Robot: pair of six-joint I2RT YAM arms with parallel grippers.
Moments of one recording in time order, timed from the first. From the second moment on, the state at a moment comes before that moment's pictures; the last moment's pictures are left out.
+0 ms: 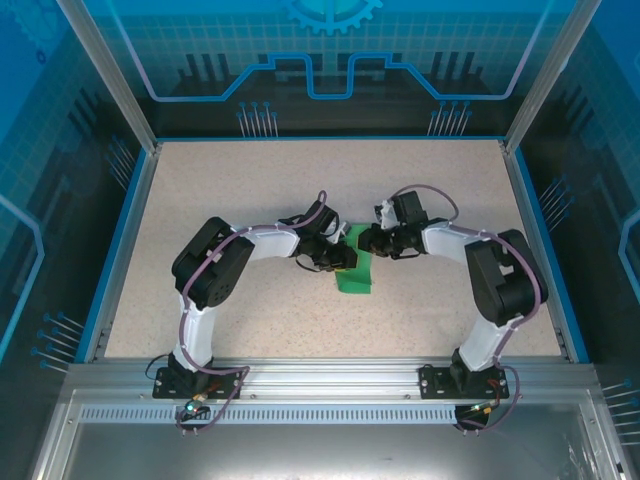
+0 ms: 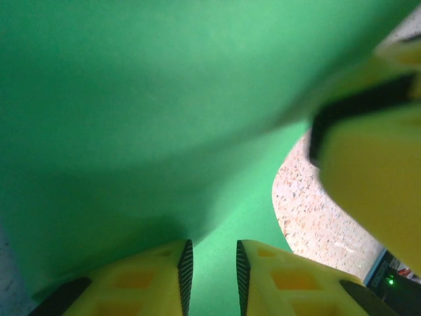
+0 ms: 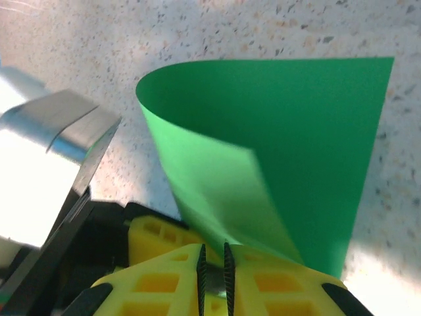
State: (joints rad) left arm -0.61 2.05 1.22 -0.20 0.57 -0.64; right arm 0.32 1.77 0.95 -0.18 -0.56 0.55
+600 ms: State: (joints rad) left arm -0.68 1.95 1.06 -0.11 0.56 -0.61; right arm 0.34 1.88 1.00 -0.25 -0.52 0.55
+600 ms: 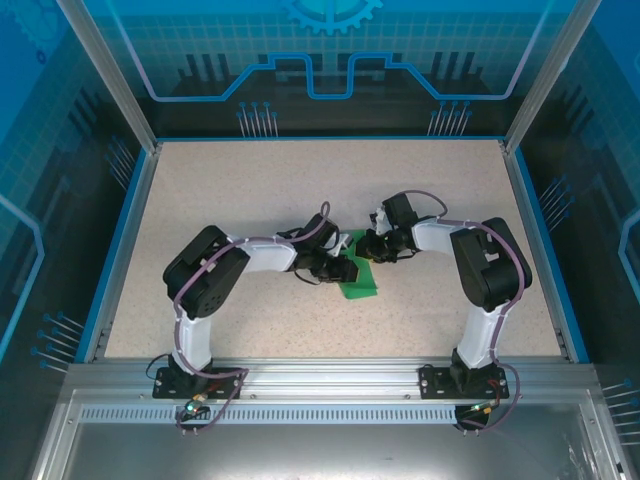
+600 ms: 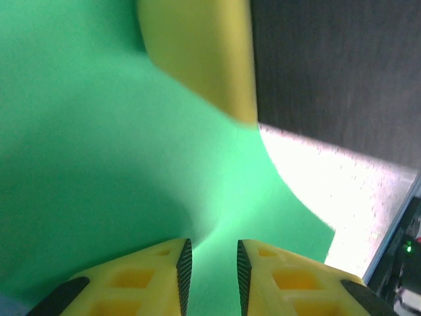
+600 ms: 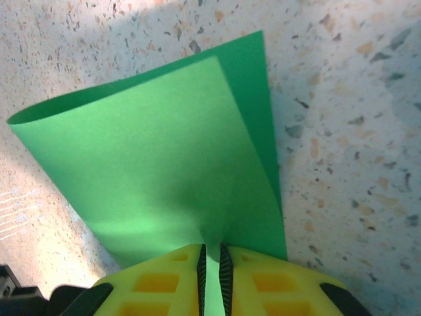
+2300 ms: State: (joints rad) left arm -0.64 1.93 1.01 -0.03 0.57 -0.70; right arm 0.34 1.77 0.91 -0.19 -0.53 0.59
